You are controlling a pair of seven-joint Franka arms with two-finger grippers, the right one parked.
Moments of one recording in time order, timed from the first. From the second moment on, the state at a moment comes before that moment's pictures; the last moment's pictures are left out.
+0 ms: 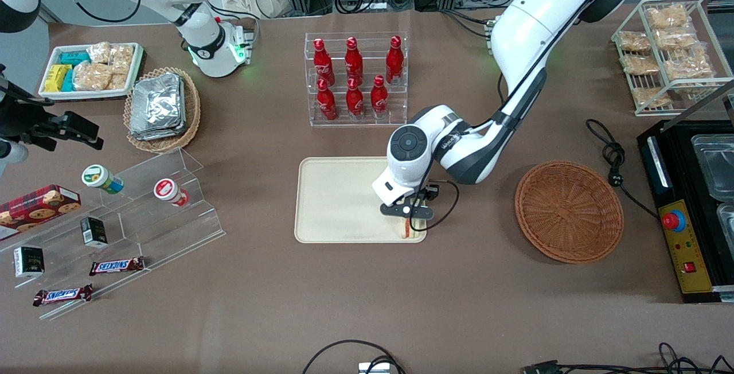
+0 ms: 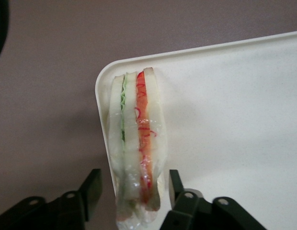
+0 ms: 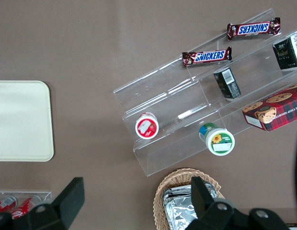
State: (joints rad) arm -0.33 0.71 -0.42 -1.55 0.39 2.13 -0.73
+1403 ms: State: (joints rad) arm -0.08 0.13 -0.19 -1.61 0.11 1.78 -0.28
